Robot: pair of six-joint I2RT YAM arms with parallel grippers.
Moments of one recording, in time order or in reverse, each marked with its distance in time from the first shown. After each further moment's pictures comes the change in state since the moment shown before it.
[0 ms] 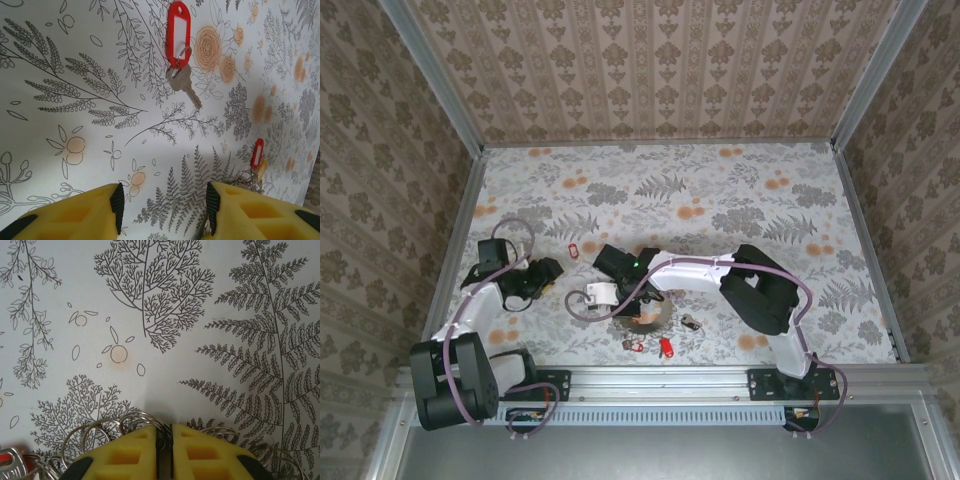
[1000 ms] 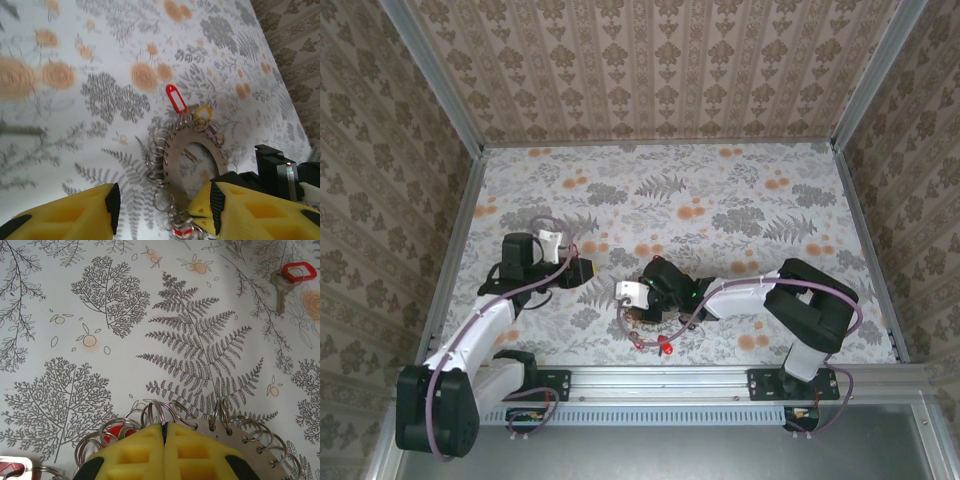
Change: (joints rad) left arm -0.310 -0.154 -0.037 0.237 0.082 0.226; right arm -0.061 -0.327 -0.656 0.846 0.002 0.071
